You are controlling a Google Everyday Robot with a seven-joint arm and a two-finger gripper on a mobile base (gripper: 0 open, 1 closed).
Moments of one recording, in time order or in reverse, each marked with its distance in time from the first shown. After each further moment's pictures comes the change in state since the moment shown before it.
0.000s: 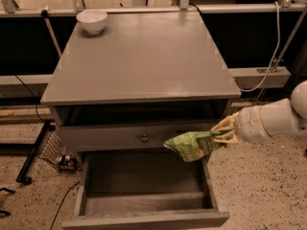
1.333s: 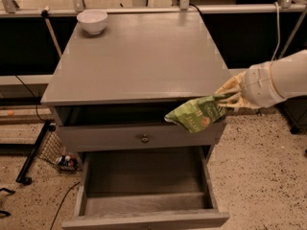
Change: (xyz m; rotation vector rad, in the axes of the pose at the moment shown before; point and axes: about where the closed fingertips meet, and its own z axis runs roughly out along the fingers) arm -0.061 -0.077 -0.080 0.119 0.111 -0.132
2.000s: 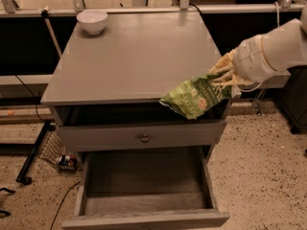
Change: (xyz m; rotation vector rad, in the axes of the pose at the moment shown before) arm -0.016 -0.053 -0.007 -0.001 0.026 -0.059
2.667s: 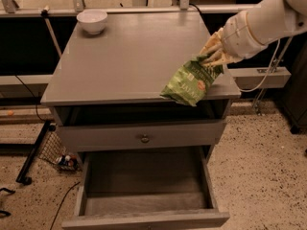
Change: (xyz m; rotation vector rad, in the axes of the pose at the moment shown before) arm -0.014 -0.054 0.006 -0.009 0.019 -0.057
